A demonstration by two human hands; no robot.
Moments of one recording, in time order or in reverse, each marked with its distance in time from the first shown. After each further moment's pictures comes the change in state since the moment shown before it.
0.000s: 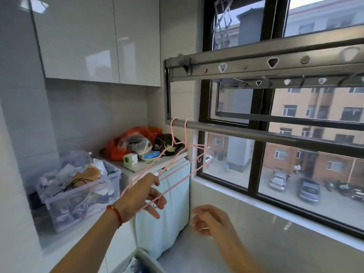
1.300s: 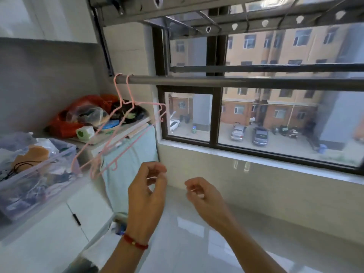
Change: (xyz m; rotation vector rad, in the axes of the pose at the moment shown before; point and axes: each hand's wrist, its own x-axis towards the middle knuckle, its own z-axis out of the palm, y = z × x) left_hand -0.096 -0.059 0.146 0.170 0.307 0.610; right_hand -0.075 0.042 -0.059 -0.455 0.191 -0.120
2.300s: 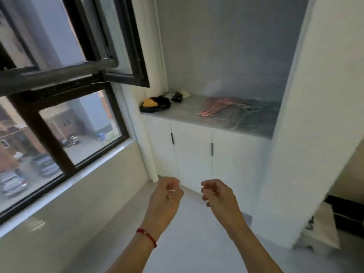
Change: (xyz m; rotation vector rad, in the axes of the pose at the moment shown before) left_hand -0.544 0.364 0.655 -0.284 -1.629 0.024; right_hand -0.592 0.187 -0.656 0.034 1.537 0.586
